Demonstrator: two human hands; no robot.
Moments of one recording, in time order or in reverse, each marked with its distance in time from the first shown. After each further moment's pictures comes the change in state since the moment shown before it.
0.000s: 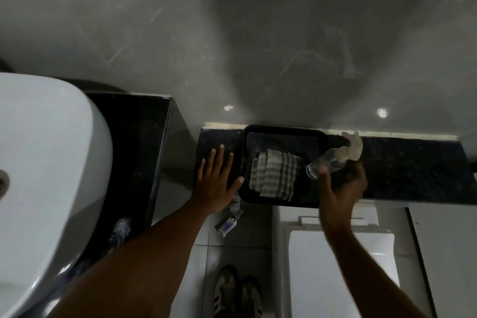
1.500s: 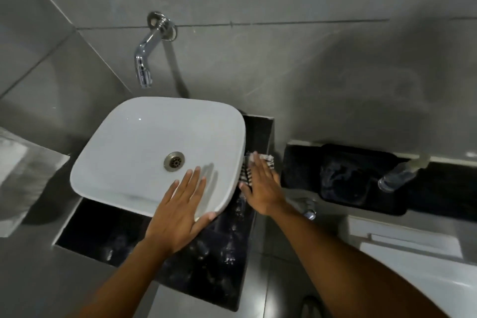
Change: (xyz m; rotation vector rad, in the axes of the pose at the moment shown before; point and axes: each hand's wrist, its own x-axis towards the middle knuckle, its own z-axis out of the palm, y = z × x) left_hand -0.290 -0.113 -0.246 0.359 0.049 -0.103; right_hand -0.191 -0.112 0.207 -0.690 -0.808 -0.663
